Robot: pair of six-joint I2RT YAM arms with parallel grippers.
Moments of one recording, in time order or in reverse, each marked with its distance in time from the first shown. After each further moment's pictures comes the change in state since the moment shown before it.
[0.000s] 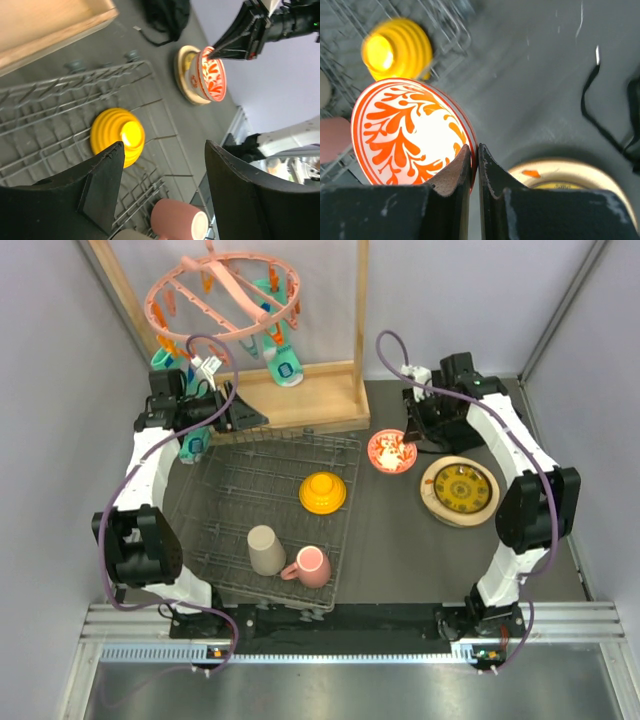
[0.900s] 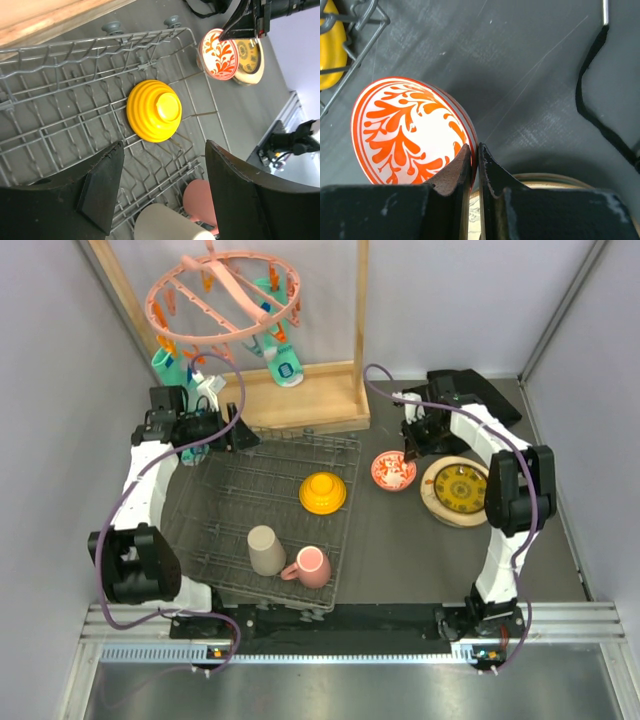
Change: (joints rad) left arm 0.001 -0.099 -0.095 -0.203 -0.193 0.280; right arm -0.005 0.149 -0.173 0.137 0.142 -0.059
